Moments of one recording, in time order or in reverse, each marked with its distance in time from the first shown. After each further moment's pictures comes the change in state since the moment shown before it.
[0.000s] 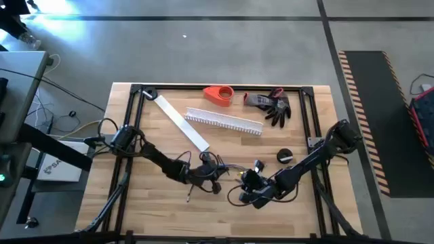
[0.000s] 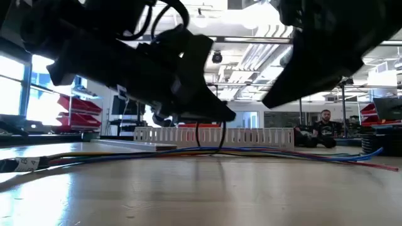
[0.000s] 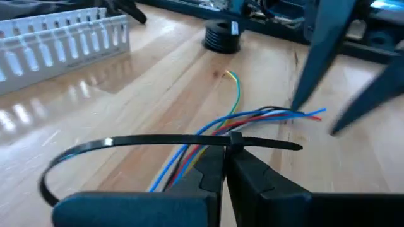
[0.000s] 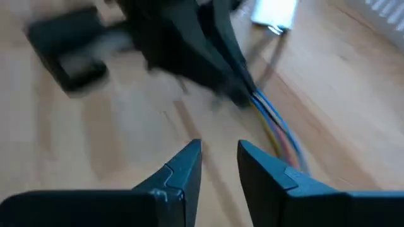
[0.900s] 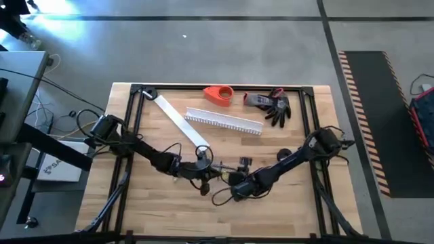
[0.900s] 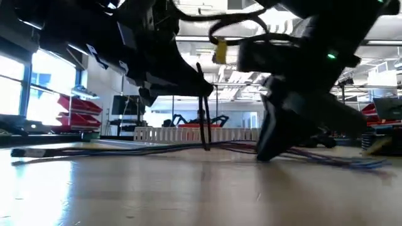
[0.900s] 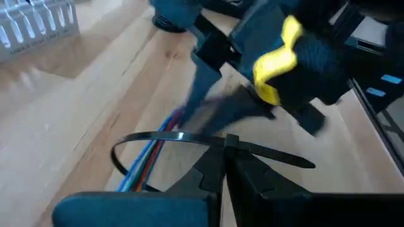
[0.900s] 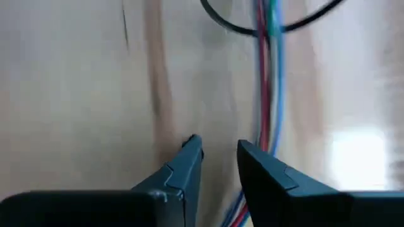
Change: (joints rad) left arm 0.005 -0.290 -0.134 -0.205 0.267 -0.051; right arm -0.124 0.221 0.238 -0.475 -0.162 -0.563
